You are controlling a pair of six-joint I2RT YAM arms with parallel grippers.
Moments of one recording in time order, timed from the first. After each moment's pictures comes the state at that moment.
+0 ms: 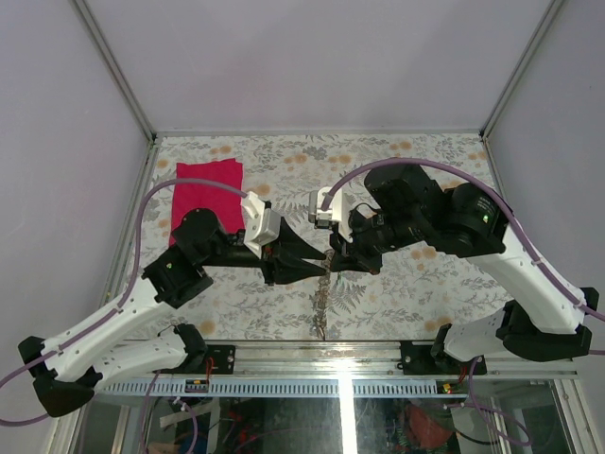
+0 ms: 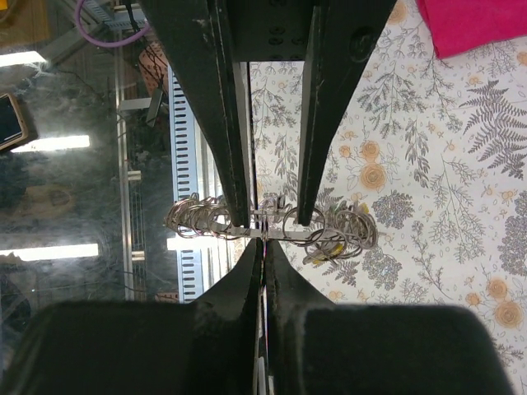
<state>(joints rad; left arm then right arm) -0.89 0.90 0.97 0.03 0.73 -0.11 1.07 1.38 1.98 -1.34 -0.39 -0.25</state>
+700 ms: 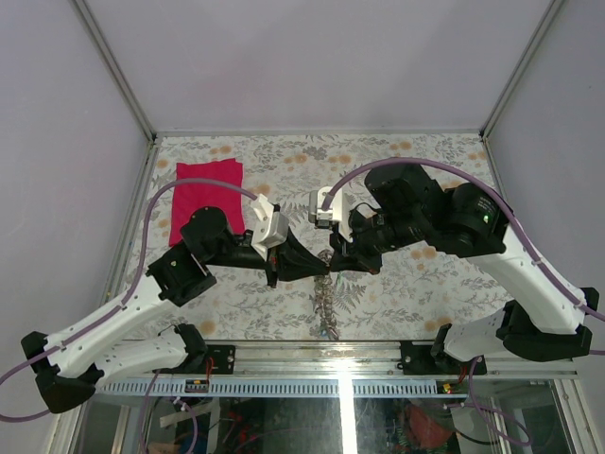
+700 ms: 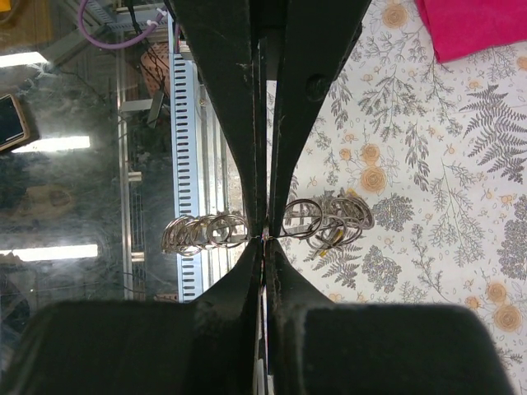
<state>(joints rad) -0.90 0.92 0.98 -0.02 0.75 -0.08 1.07 1.38 1.98 -1.34 -0.39 -0.25</state>
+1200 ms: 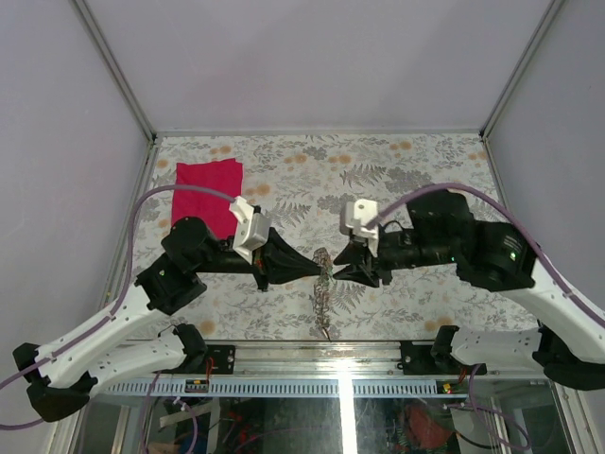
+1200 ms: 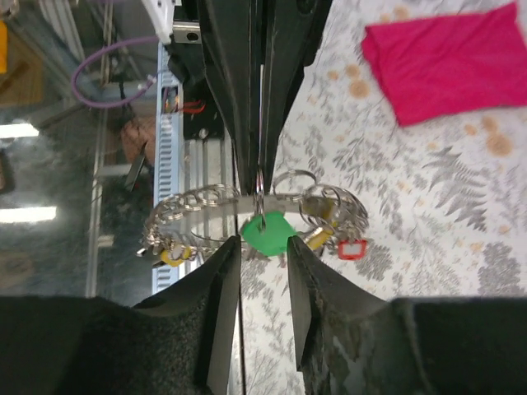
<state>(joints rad) -0.90 0.85 0.94 0.04 0.71 -0.15 1.07 1.14 1.63 -1.01 -0.39 -0.22</state>
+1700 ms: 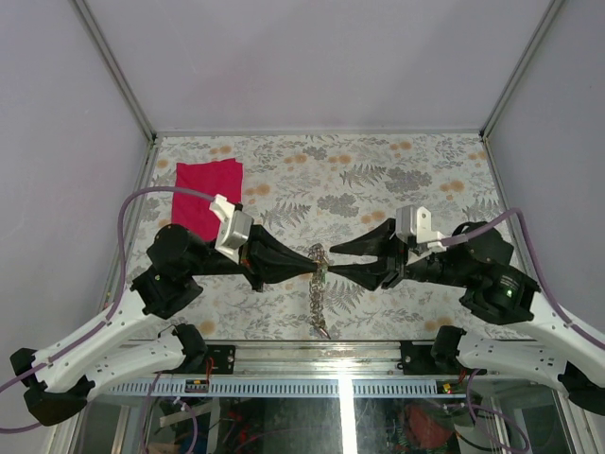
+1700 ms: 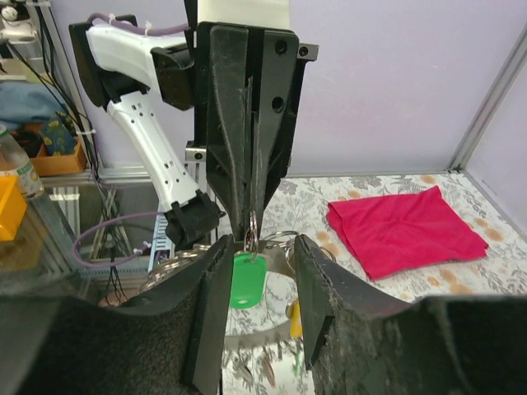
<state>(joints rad) -0.90 0.79 0.89 0.19 0.69 -0.26 1.07 0.77 1.08 -0.19 -0.38 -0.03</state>
